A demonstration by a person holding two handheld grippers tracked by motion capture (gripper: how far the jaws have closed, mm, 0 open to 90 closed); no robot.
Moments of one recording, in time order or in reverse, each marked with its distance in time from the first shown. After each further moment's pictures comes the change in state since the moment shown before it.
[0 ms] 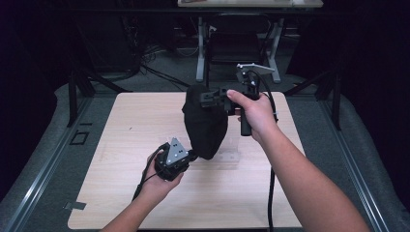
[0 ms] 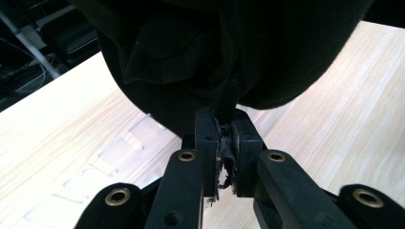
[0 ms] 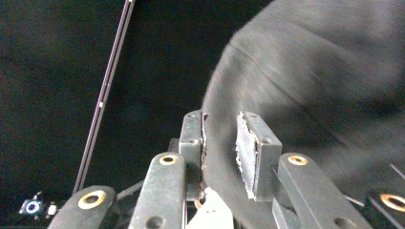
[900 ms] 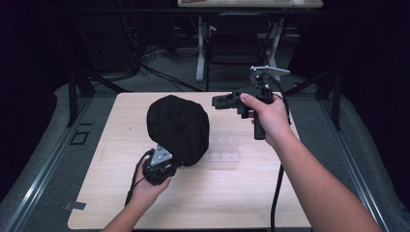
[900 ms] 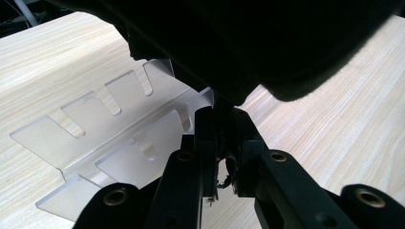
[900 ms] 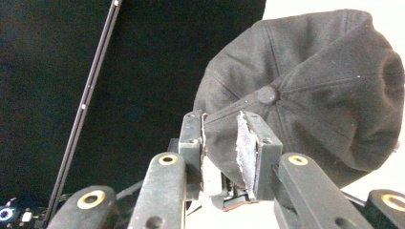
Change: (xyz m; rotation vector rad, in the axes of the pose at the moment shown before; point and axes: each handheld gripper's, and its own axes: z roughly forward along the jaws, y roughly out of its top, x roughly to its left) left arm 0.025 -0.049 0.003 0.027 -0.037 -0.119; right arm -0.008 -0.008 -0.029 -0.038 -0.066 -0.024
